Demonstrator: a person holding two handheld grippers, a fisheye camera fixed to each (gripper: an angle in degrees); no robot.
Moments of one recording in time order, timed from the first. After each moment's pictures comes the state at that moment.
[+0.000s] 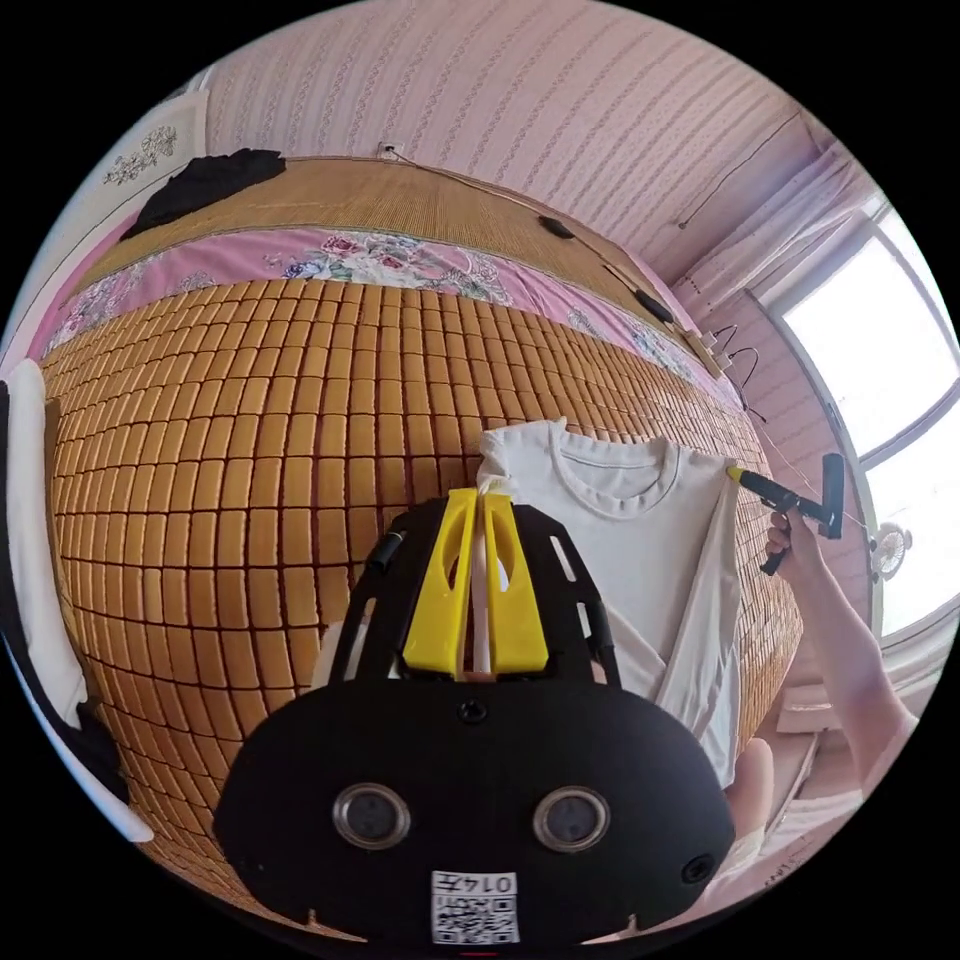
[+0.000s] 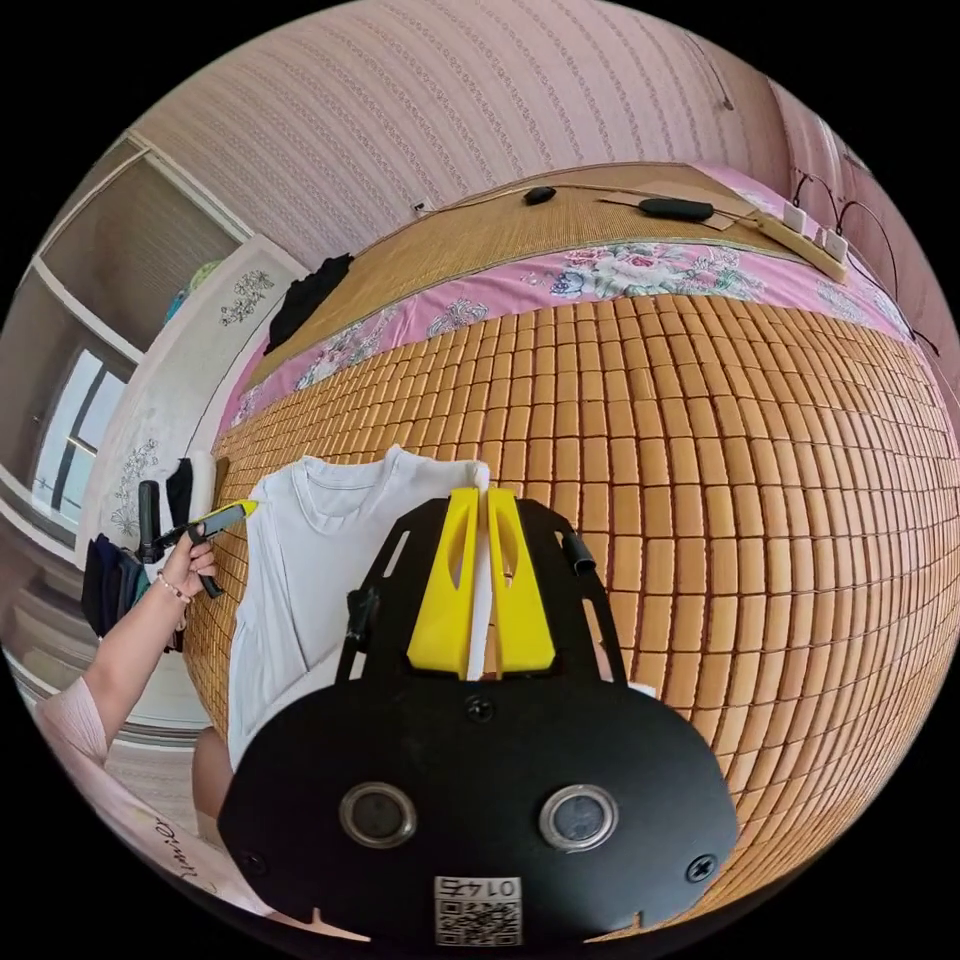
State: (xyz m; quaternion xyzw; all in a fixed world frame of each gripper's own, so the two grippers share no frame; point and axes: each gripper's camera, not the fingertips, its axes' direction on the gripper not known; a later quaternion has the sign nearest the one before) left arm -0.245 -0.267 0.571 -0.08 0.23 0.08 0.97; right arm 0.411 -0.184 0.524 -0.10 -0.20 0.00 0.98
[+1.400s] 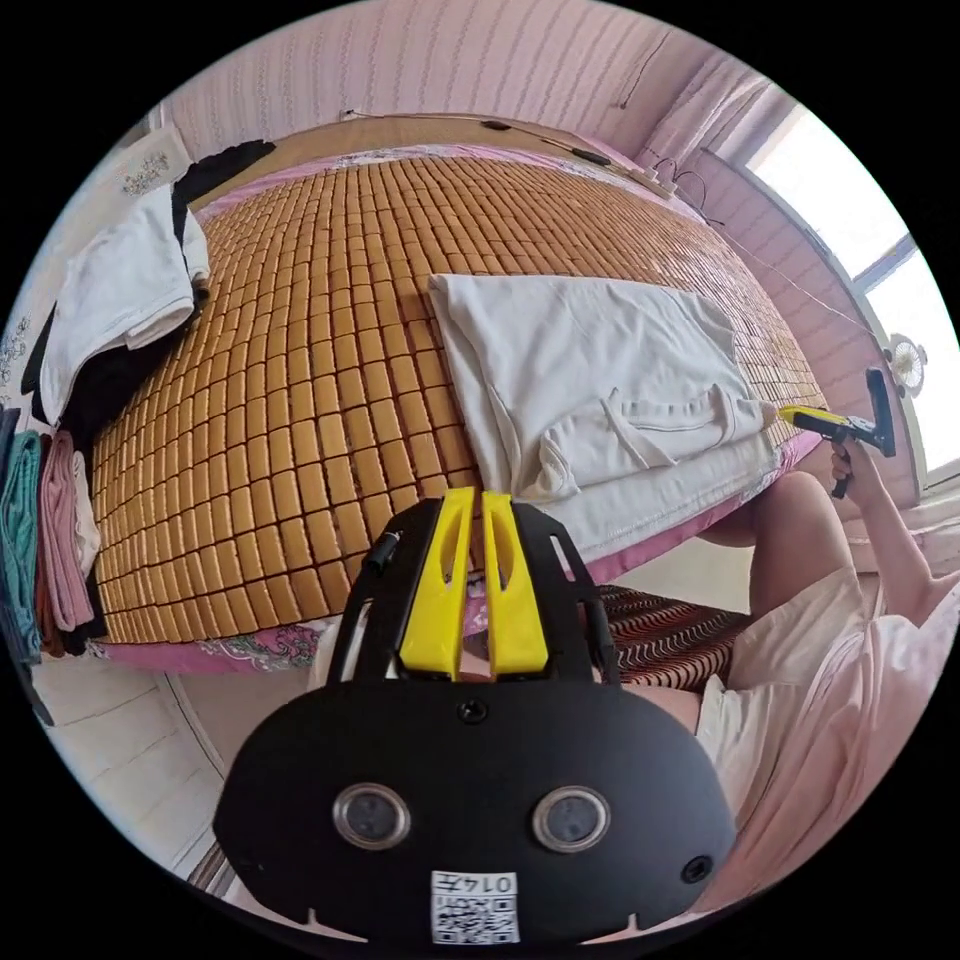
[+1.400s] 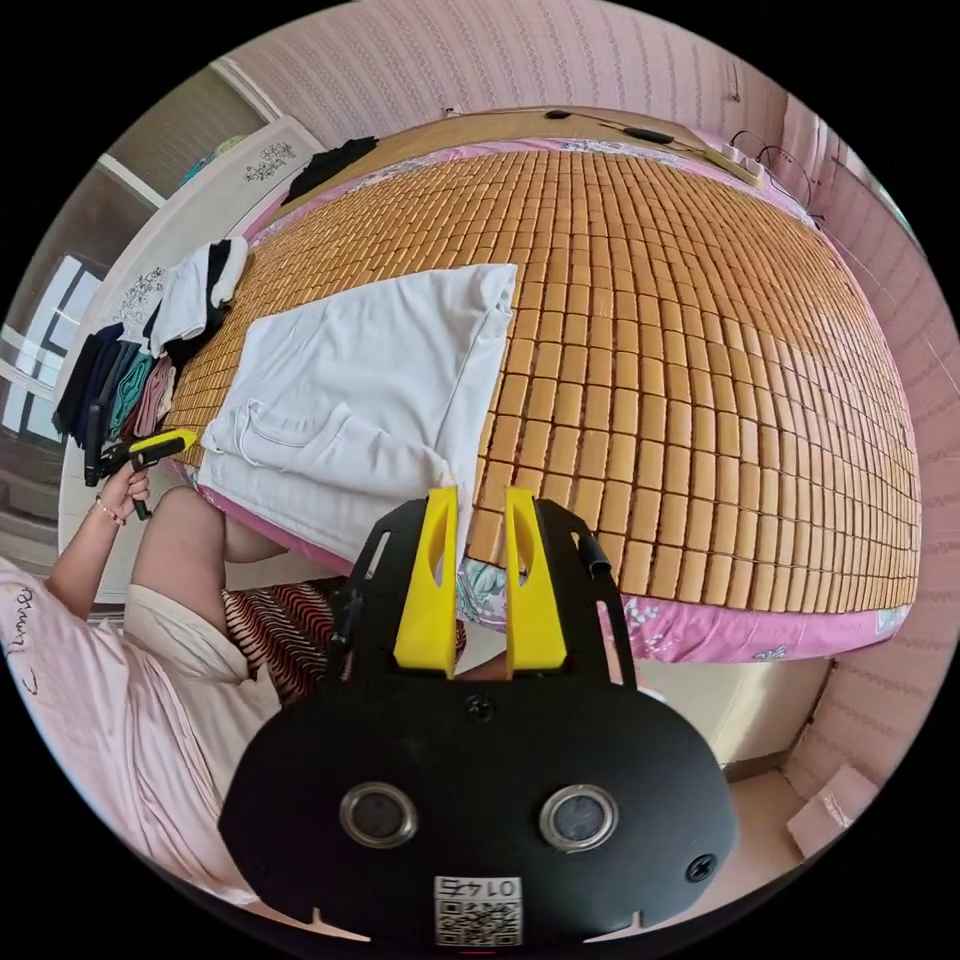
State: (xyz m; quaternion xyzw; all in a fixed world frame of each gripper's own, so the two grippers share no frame) left arm -0.279 0.059 0.339 -0.17 0.11 0.21 0.95; right arm 0.376 0.115 0.295 -0.20 -0.13 -0.05 0.97
